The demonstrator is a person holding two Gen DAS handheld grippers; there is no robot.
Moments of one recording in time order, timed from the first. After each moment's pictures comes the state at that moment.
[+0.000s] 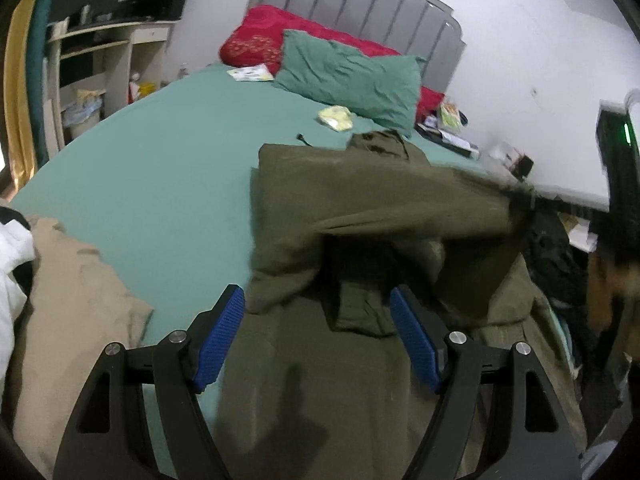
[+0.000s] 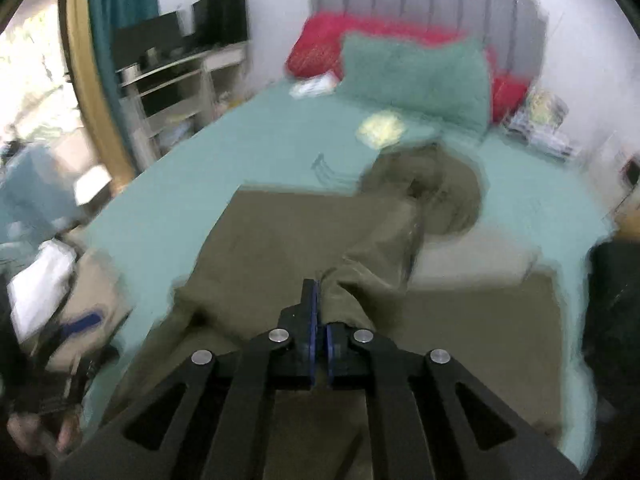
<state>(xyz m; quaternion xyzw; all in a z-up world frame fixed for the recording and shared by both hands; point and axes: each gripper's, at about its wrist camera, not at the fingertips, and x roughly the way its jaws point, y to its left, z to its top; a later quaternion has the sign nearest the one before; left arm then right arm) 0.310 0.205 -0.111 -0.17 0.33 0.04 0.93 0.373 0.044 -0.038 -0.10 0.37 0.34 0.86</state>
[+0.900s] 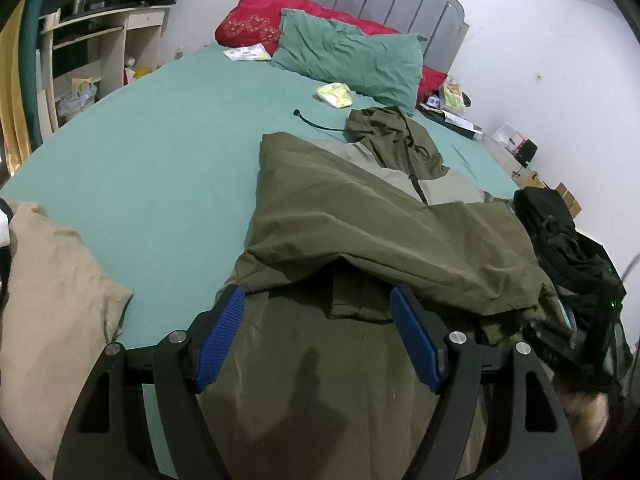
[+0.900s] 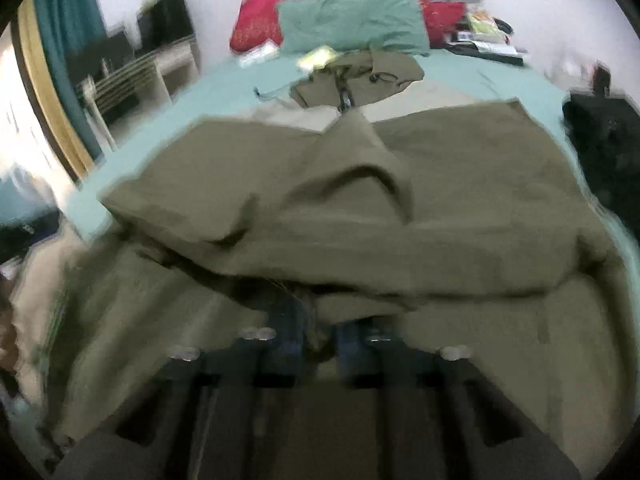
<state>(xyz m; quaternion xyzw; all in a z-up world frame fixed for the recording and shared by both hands) 0.327 0.198 -0.124 -0.18 0.36 0.04 0.91 0.364 -0.032 -0.149 -0.05 0.40 0.26 0.88</state>
